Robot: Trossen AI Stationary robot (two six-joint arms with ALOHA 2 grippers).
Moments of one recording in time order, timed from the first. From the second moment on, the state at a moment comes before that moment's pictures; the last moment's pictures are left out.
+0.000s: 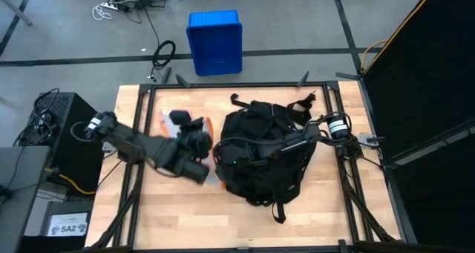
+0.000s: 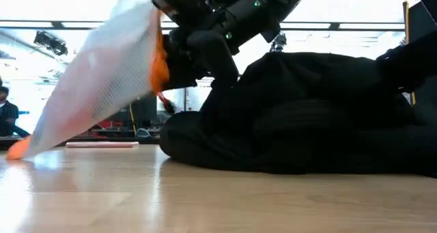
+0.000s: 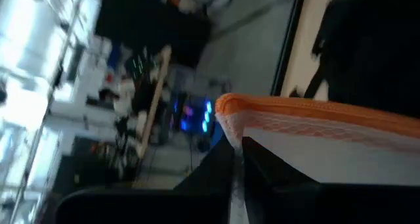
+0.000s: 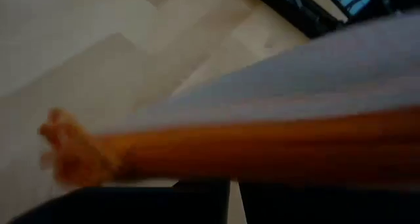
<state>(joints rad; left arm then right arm) -0.38 1.60 1.61 -1.56 -1.23 -0.46 0.17 2.10 1.44 0.08 -0.08 -0.54</state>
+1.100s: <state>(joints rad) -0.35 1.60 1.06 -0.60 -0.82 -0.01 0.08 2.01 1.42 -0.63 0.07 -0.33</state>
